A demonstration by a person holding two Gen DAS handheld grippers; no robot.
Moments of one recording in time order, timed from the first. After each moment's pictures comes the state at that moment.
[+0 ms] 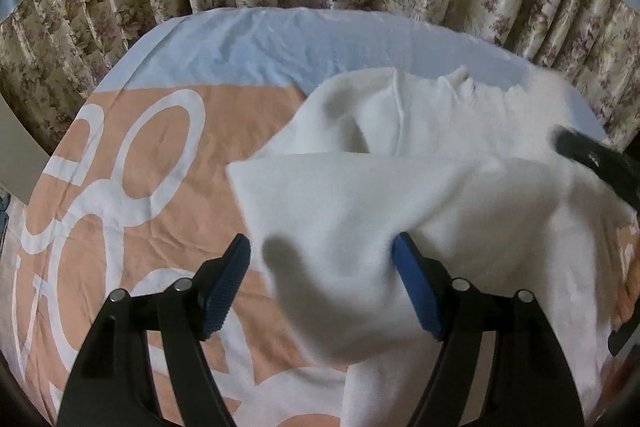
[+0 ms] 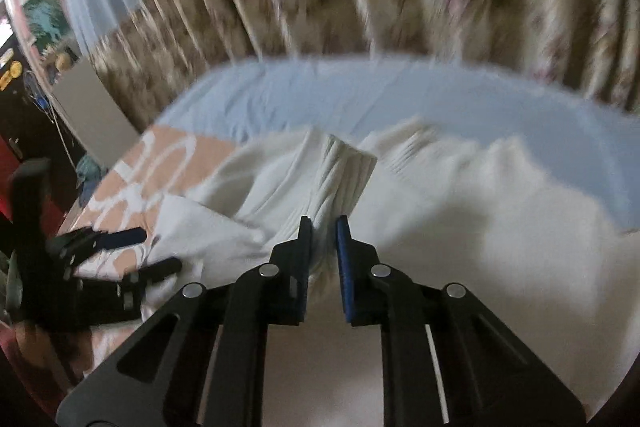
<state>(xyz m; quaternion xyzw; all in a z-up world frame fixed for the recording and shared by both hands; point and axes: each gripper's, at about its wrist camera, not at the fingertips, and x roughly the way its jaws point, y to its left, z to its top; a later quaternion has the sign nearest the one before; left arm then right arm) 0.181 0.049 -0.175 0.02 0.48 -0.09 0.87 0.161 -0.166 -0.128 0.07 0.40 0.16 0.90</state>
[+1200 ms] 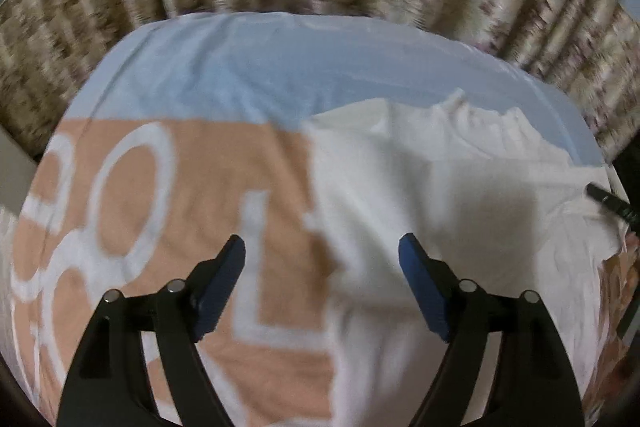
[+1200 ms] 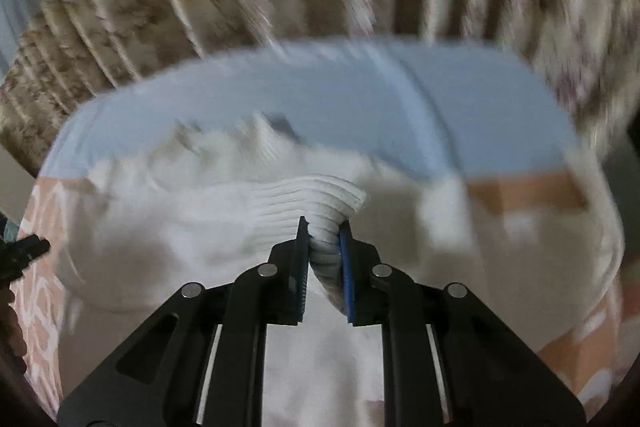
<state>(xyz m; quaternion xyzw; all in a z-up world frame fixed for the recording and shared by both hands) 0.239 0.029 -0.176 0.03 0.51 -0.12 0.85 0.164 -0.320 -0.155 0.11 0.48 -0.06 0.87</state>
